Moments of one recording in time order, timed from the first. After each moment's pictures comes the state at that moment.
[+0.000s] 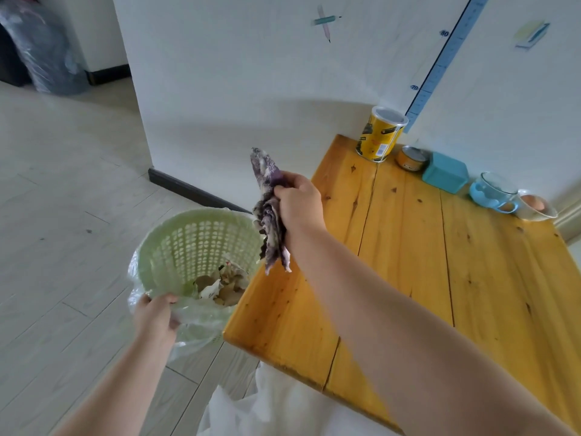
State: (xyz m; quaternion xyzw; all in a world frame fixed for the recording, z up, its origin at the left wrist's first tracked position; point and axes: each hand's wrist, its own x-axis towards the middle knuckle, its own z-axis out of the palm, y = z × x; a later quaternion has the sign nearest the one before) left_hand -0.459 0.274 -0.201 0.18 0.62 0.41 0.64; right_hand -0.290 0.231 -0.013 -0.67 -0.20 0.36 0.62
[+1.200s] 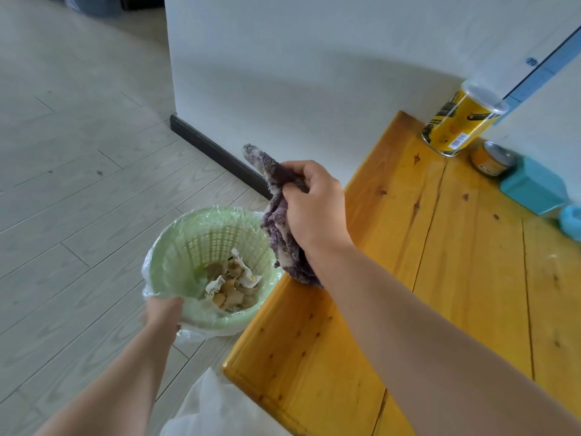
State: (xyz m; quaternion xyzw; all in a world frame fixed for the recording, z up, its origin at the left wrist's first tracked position) left_hand -0.451 0.299 -0.346 0.25 0.78 0.20 0.53; right_hand -0.284 0.262 -0.063 -0.74 -0.43 0.24 0.45
